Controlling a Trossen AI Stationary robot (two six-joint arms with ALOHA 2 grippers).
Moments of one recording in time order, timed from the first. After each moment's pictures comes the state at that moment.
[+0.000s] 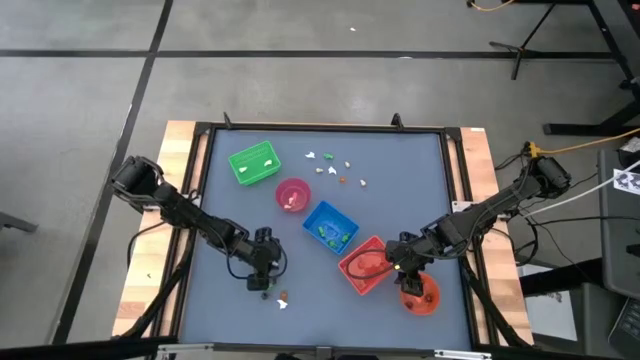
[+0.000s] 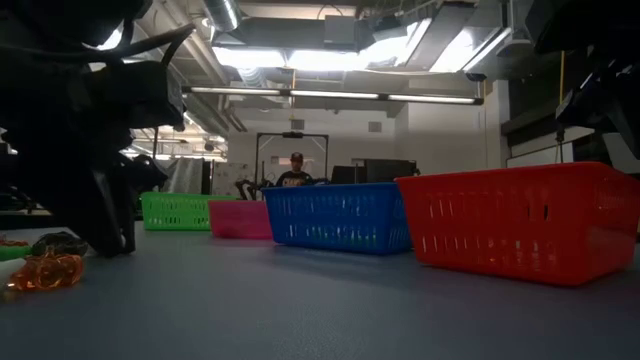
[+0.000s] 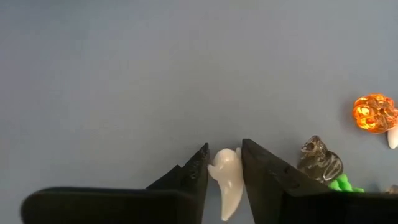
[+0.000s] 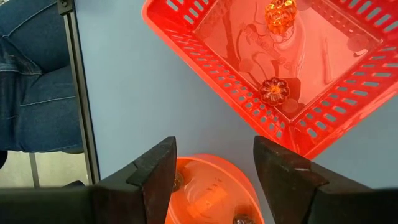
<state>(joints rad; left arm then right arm) -0.45 1.58 0.59 -0.02 -0.13 -0.54 0.52 1.33 0.83 -0.59 -0.16 0.73</state>
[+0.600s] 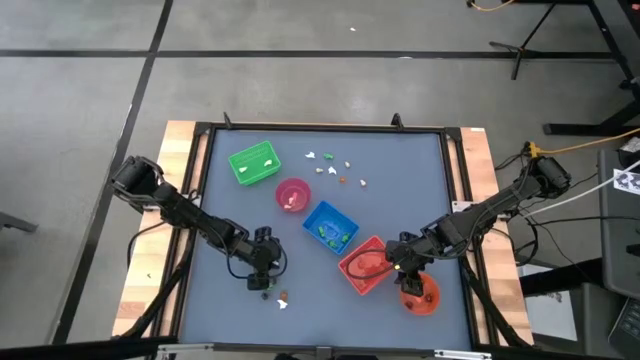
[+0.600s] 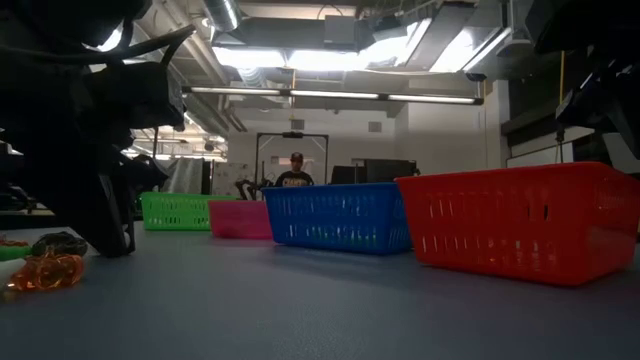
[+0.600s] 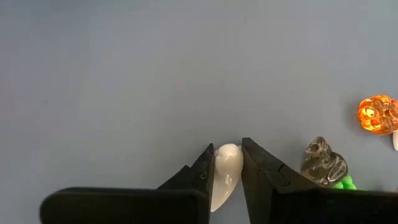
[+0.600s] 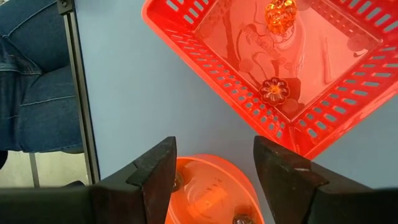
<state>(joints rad) -0.45 1.58 0.59 -0.02 -0.14 -0.54 0.52 1.33 0.83 -0.59 -0.16 0.73</state>
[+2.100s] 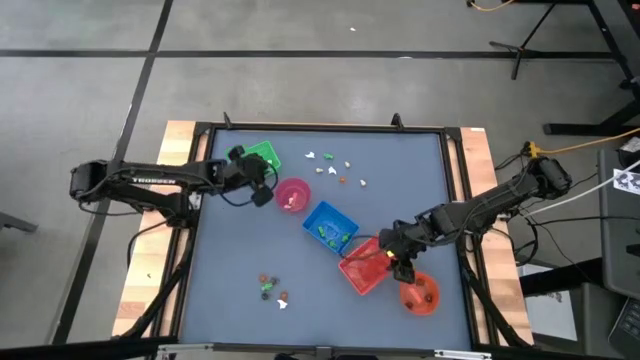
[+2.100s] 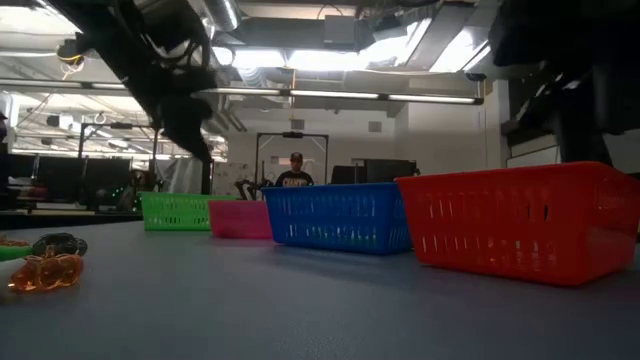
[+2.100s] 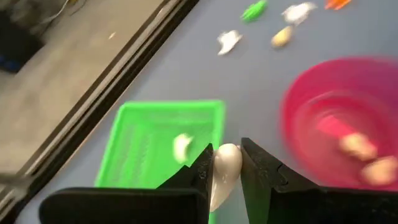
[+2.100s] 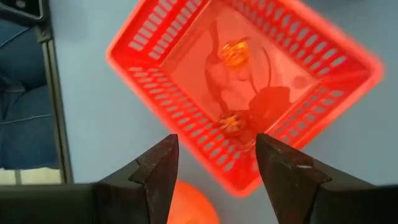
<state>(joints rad) 0.25 1.09 0.59 -0.34 -0.49 -0.12 0.38 1.33 0.83 -0.59 -0.16 0.59</state>
